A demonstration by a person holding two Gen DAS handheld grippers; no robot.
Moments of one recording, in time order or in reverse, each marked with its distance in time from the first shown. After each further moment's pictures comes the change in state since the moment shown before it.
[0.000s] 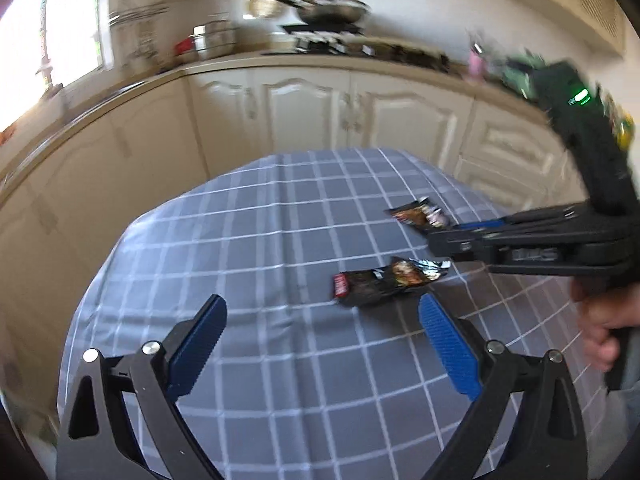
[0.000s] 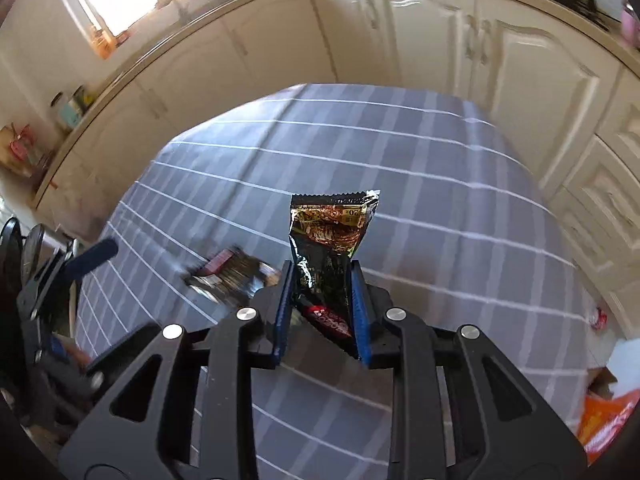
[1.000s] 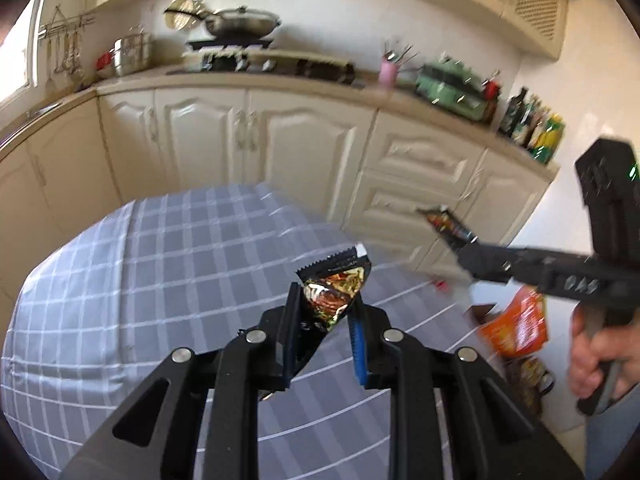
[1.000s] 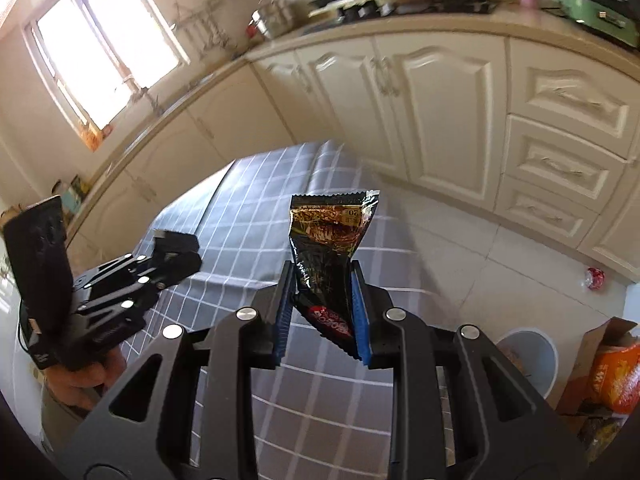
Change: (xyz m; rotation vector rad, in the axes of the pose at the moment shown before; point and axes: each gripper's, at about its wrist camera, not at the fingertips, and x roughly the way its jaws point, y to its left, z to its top) left arm -0.017 -0.108 0.048 0.026 -0.074 -0.313; right arm -0.145 -0.107 -0.071 0.202 -0.272 -0.010
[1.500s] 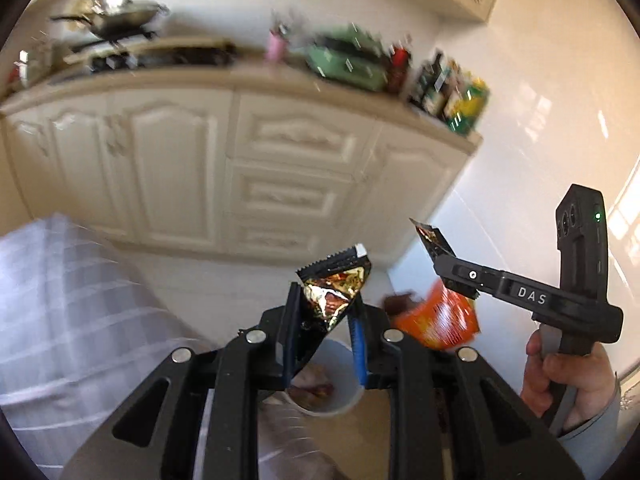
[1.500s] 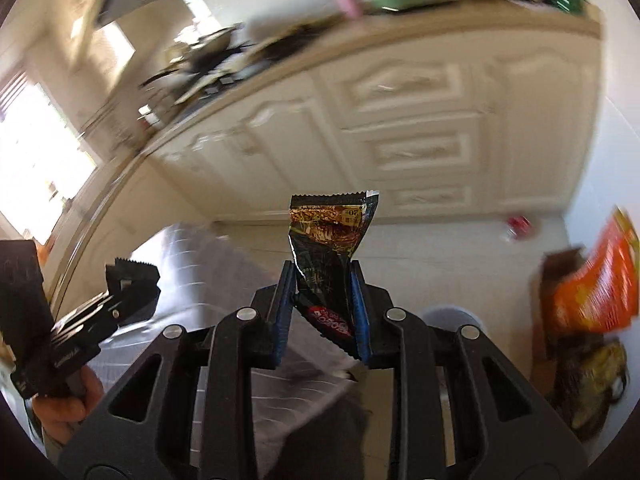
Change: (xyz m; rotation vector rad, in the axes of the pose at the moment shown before) left arm 0.098 -0.211 0.018 0.088 0.132 -0.268; right arm -0.121 -0.205 -0.057 0.378 -0.152 -0.242
